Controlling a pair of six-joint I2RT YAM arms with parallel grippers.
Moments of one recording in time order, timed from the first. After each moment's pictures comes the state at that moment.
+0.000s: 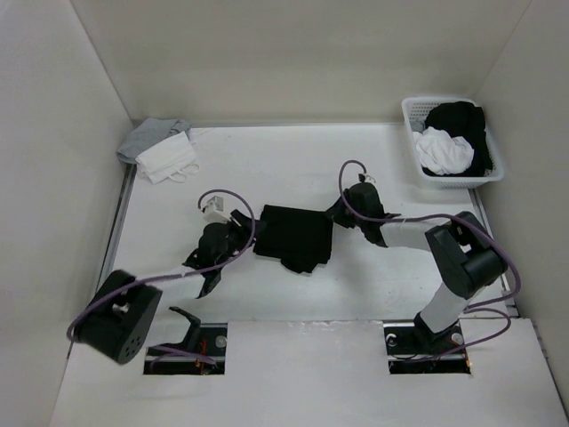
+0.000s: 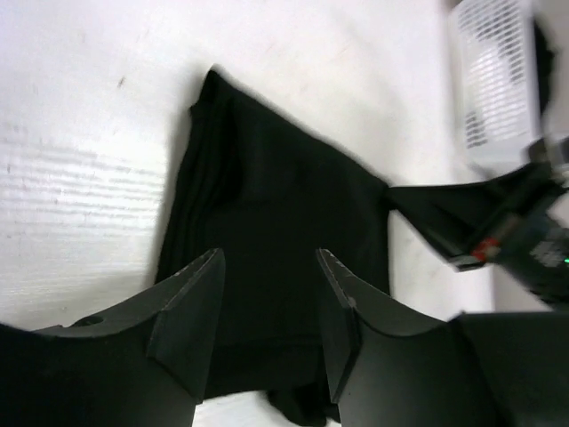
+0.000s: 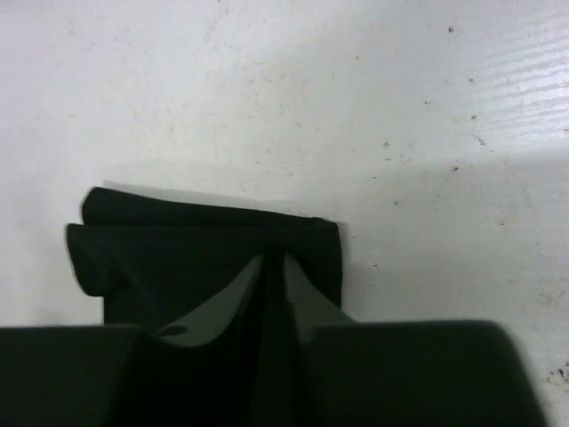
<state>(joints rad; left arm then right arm) -0.49 1.34 0.25 0.74 -0.06 -0.93 0.49 1.70 0.75 0.33 0.02 0.86</state>
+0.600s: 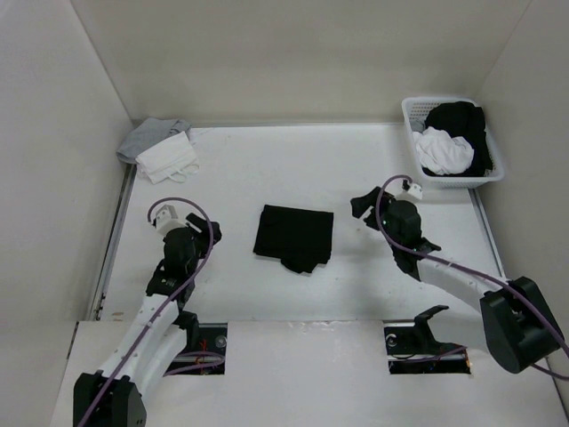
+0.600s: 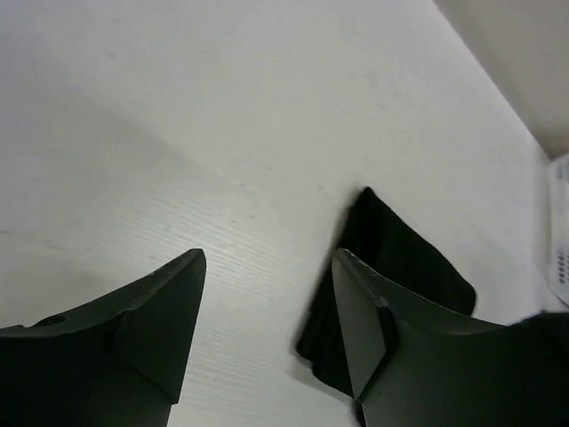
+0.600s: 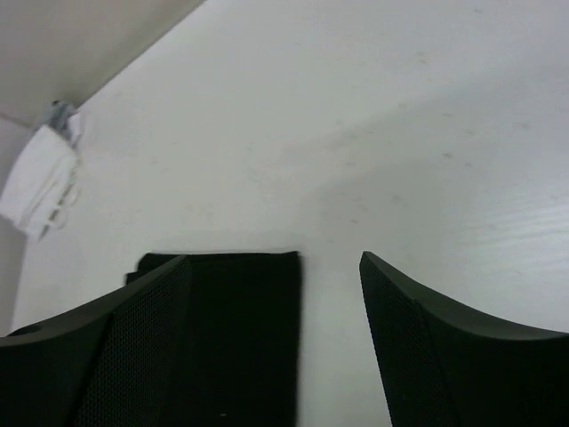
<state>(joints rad) -0.22 0.68 0.25 0.05 -0.21 -0.80 0.43 1.18 0.49 0.41 0.21 0.74</state>
